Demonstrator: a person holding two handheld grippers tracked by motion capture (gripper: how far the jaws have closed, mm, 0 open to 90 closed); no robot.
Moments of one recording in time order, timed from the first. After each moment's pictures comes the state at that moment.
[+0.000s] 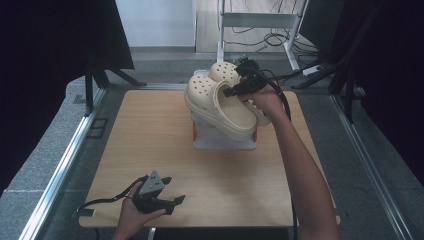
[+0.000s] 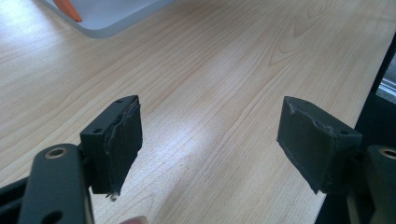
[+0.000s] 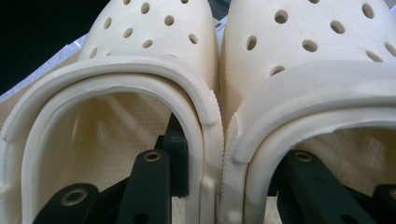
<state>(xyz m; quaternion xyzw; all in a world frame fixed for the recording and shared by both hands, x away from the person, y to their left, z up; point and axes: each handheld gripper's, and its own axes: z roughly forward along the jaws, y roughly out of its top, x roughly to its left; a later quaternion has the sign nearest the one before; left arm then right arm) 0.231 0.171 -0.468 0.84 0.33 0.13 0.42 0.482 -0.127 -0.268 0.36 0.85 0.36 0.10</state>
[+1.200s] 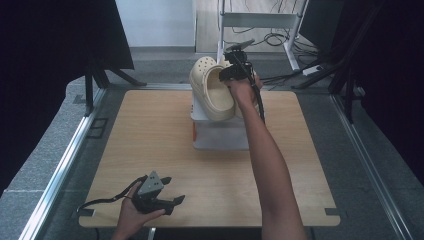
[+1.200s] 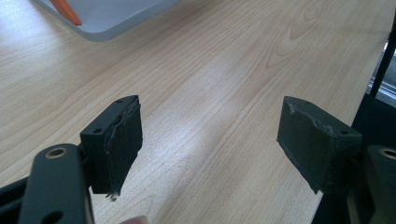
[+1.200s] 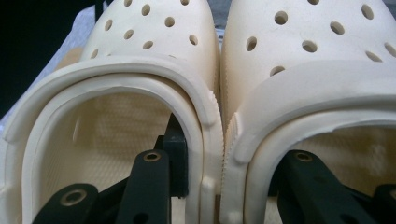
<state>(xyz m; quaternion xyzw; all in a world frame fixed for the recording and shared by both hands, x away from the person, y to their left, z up) 0.230 0.172 -0.467 0.84 0.32 0.12 0.42 0.538 -0.087 -0.284 0.55 0.74 0.34 0.17</state>
